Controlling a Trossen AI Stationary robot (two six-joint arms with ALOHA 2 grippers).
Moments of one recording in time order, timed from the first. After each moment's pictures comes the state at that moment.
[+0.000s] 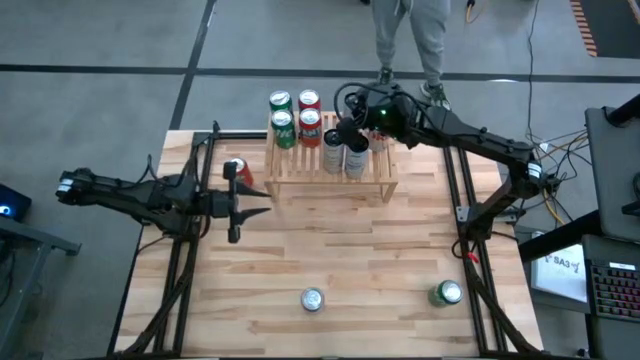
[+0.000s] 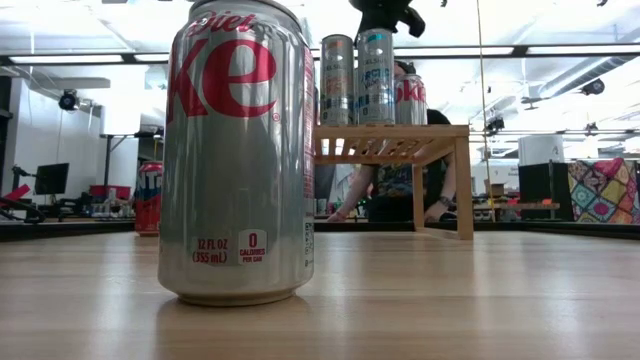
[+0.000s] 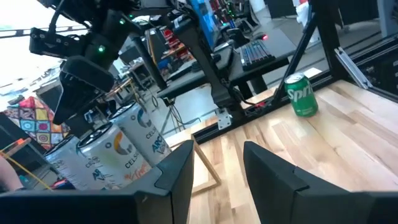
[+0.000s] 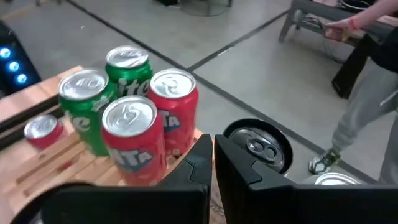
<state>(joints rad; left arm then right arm) -0.18 0.72 0.65 0.03 -0.22 0.48 -0.34 1.58 1.74 -0.64 0.48 0.20</state>
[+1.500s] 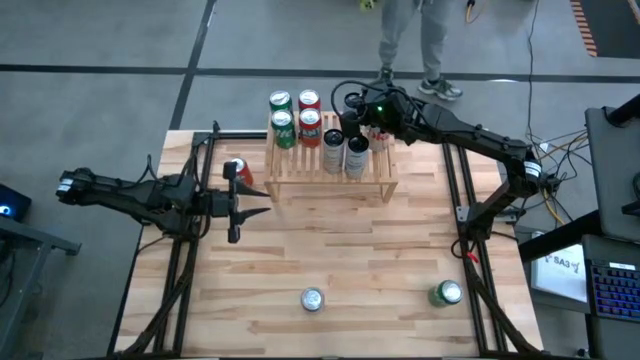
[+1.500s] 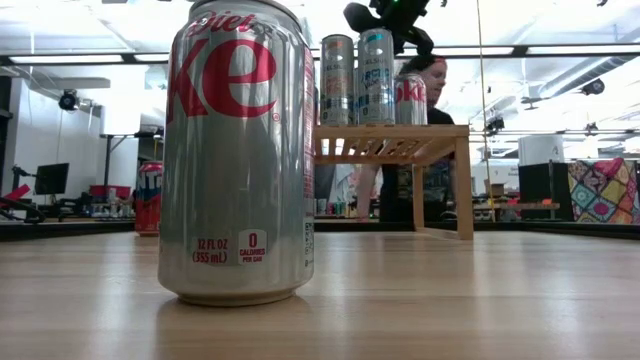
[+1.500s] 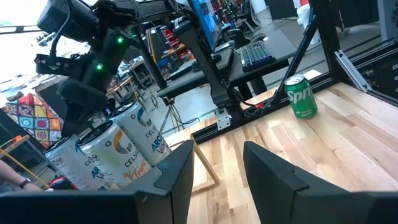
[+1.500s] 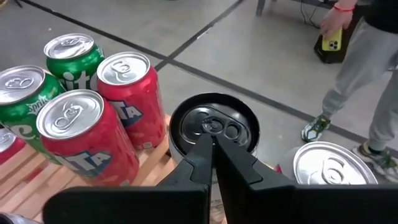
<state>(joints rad) -0.17 0.72 0.65 0.03 -0.23 0.46 -0.40 1.59 1.68 -0.65 0.50 0.34</state>
